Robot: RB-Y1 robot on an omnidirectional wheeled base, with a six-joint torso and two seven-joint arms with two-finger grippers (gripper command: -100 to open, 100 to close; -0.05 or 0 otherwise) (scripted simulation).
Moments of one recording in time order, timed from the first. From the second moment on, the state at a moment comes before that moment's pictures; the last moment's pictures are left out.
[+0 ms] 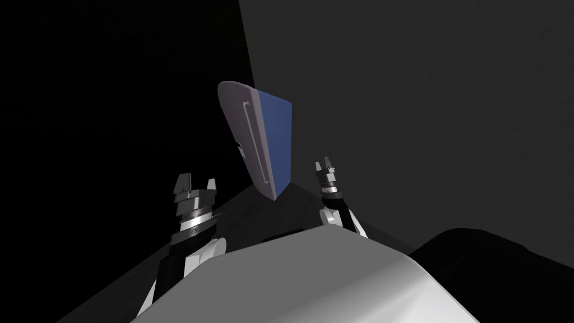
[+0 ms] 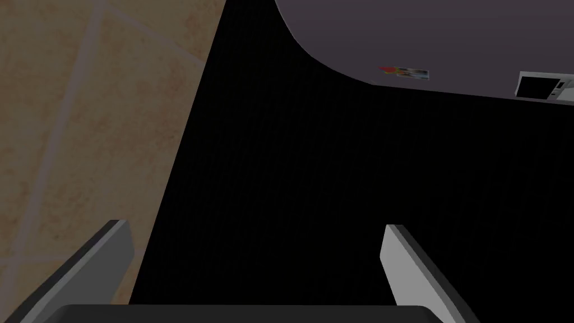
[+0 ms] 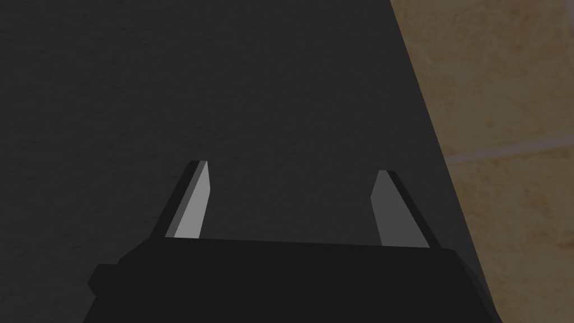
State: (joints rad) left arm 0.54 0.00 0.04 -2.30 0.10 -0.44 -0.10; right arm 0.47 -0.05 0.05 -2.26 -0.02 -0.46 0.01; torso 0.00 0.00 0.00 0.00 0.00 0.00
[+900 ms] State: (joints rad) left arm 0.54 0.00 0.04 -2.30 0.10 -0.44 -0.10; right arm 0.47 -0.05 0.05 -2.26 -0.02 -0.46 0.01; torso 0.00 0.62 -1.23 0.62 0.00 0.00
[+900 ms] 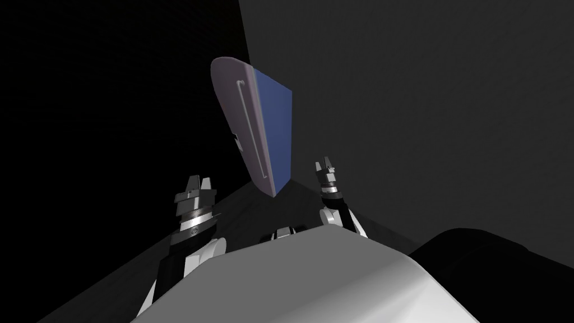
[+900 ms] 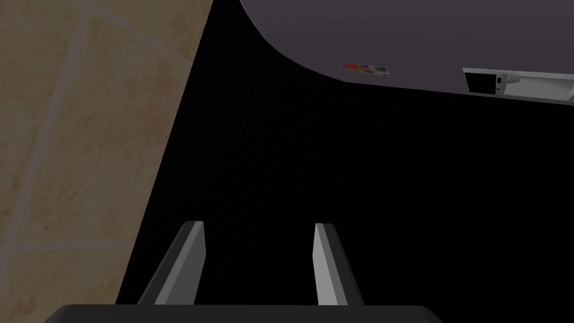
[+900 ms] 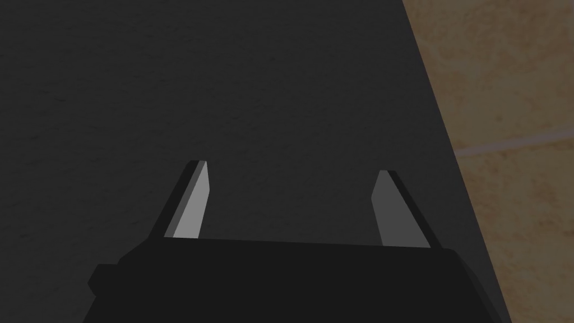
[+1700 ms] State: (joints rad) left arm 0.51 0.15 0.05 -2.22 0.14 -0.45 -0.06; right arm 0.47 -0.05 0.05 -2.26 -0.02 -0.46 0.01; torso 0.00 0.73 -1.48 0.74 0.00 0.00
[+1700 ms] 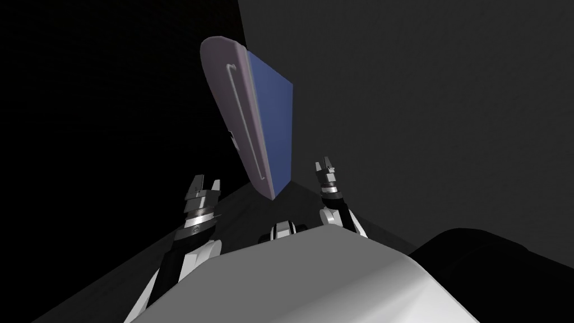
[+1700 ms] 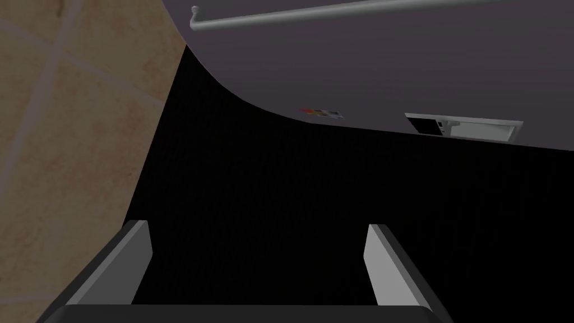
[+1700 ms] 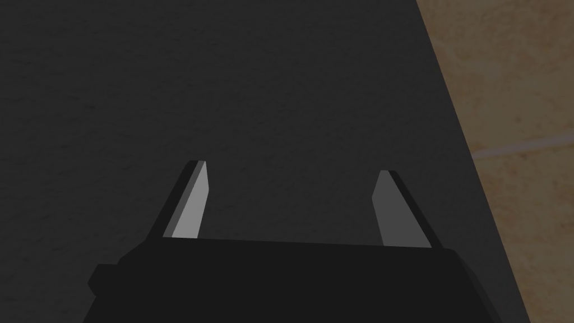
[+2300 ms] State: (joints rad) left arm 0.47 0.14 0.06 -2.10 0.21 -0.45 -0.01; right arm 0.47 -0.05 0.05 -2.26 -0.02 -0.46 0.01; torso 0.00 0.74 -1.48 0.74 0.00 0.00
